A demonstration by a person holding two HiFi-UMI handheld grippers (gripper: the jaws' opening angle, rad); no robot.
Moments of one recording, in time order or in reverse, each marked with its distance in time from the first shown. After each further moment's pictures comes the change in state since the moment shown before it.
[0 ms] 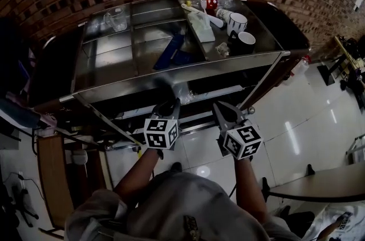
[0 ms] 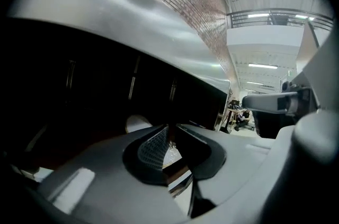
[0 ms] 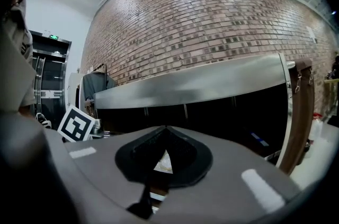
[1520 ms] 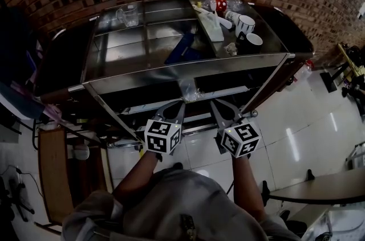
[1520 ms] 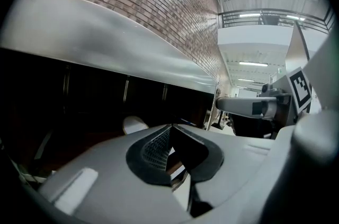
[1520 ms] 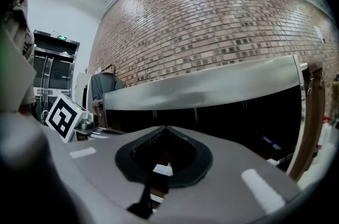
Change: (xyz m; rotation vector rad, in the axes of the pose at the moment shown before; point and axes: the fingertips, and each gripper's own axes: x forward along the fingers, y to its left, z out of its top) left arm -0.044 -0.014 0.009 0.044 0.020 -0.067; right arm 0.016 0.041 0.002 -0.034 -0.018 0.074
